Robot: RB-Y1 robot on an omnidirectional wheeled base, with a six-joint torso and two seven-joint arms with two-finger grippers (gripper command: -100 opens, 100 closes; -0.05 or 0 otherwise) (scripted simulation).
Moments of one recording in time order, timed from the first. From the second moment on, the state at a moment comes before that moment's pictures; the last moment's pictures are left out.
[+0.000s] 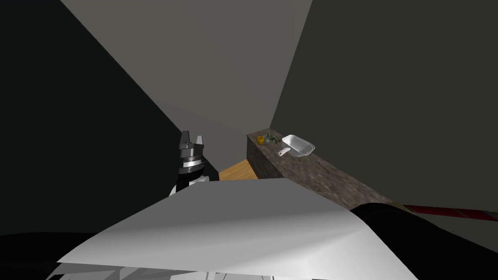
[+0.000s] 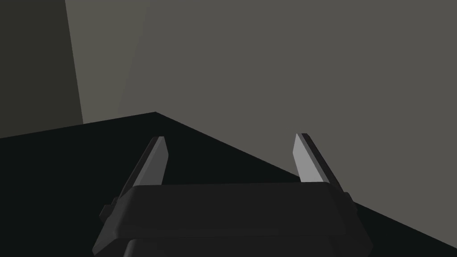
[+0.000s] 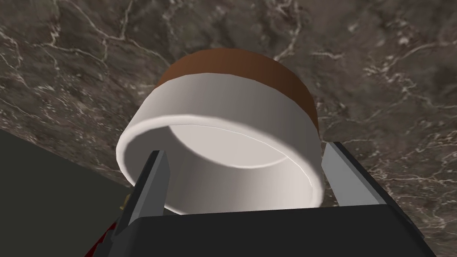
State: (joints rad) left arm 0.55 -0.01 0.02 -2.25 -0.04 -0.55 0.01; right arm 0.94 -1.38 0.05 -0.58 0.56 -0.83 -0.26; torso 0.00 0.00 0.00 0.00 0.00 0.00
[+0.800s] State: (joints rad) left arm 0.55 -0.01 0.02 -2.25 -0.04 -0.55 0.01; right arm 0.90 -1.44 0.11 -0.66 0.57 -0.78 -0.33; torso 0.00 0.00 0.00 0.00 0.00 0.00
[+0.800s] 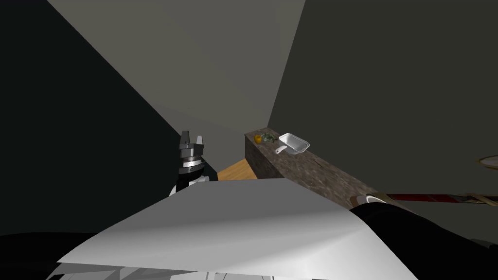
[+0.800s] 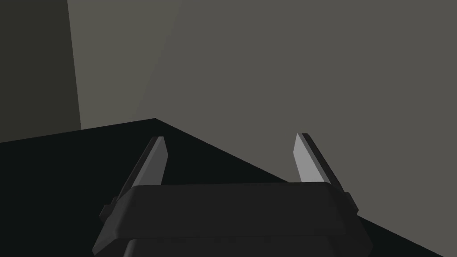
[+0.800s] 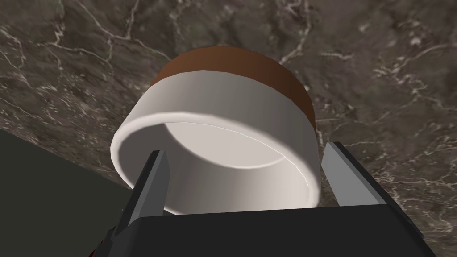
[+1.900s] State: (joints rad) left arm 0.55 -0.01 0.02 -2.25 -0.04 -0.55 0.01; right arm 0.75 -1.59 0.31 -0.89 0.62 -0.61 -0.54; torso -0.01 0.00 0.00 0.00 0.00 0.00
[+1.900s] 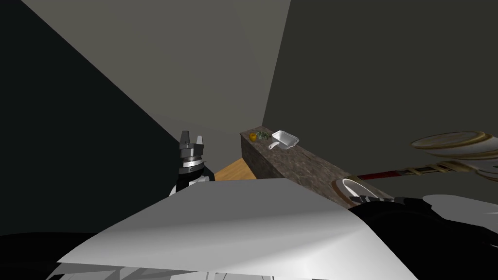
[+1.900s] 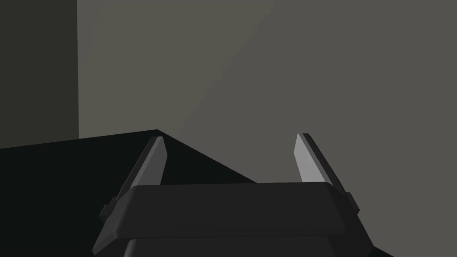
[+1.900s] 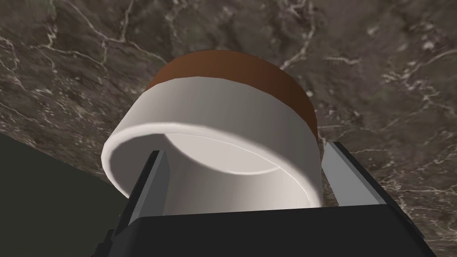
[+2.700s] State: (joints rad) left arm 0.55 -0.01 0.02 -2.25 -0.04 -0.55 0.01; right arm 0.74 -1.61 0.34 -0.92 0.63 -0.59 -0.56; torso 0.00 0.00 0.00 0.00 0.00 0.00
